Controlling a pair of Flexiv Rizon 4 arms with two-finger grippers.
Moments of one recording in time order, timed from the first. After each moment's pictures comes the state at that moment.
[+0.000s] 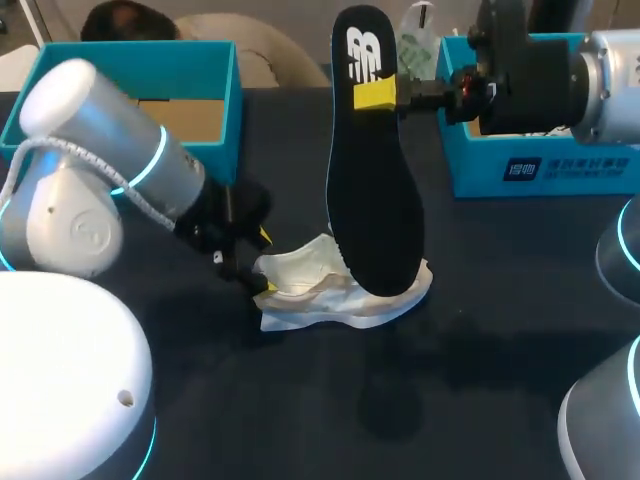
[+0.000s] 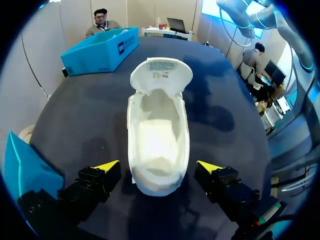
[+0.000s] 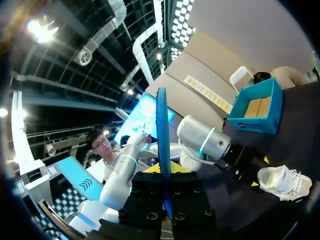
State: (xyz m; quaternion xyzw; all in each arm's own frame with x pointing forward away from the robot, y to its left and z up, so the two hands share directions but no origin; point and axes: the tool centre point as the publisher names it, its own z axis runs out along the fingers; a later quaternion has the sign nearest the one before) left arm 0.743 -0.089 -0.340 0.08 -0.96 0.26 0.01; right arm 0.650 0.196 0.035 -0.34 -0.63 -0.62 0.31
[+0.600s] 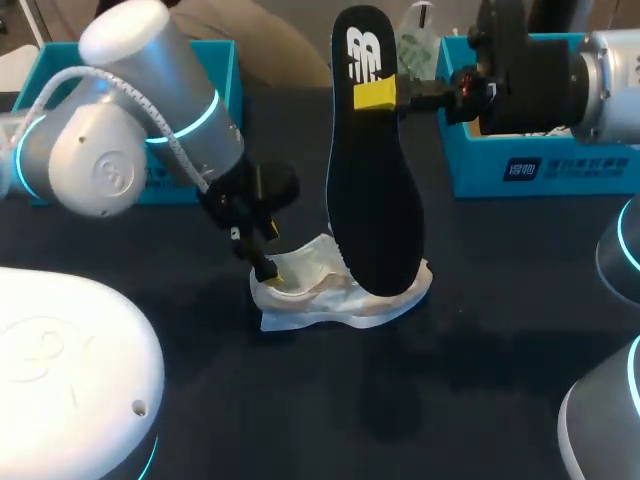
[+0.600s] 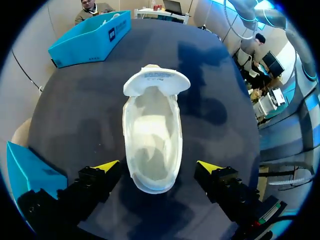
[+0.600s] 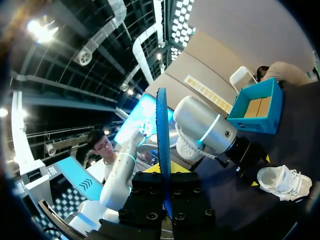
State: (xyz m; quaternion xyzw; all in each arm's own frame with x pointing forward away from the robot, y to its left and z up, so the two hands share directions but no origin) left arm 0.742 -0.097 -0.318 0.07 -0.98 0.16 0.05; right arm 0.650 0.196 0.035 -0.34 -0.63 -0.62 0.31
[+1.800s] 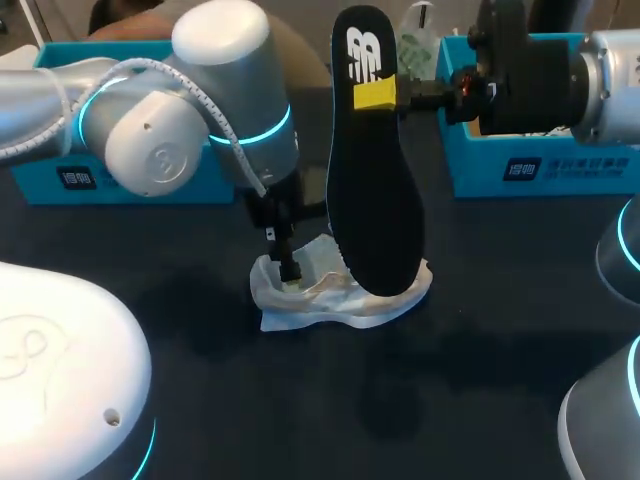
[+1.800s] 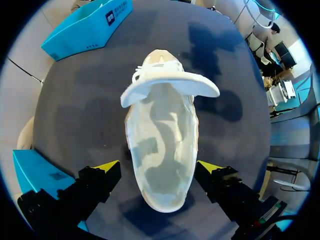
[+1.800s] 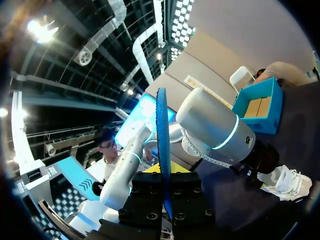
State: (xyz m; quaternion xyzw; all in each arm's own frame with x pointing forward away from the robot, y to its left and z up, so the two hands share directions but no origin) left arm 0.757 -0.120 -0.333 0.07 -1.00 0.07 0.01; right arm 0.650 0.196 0.035 -0.34 -0.63 -0.62 0.31
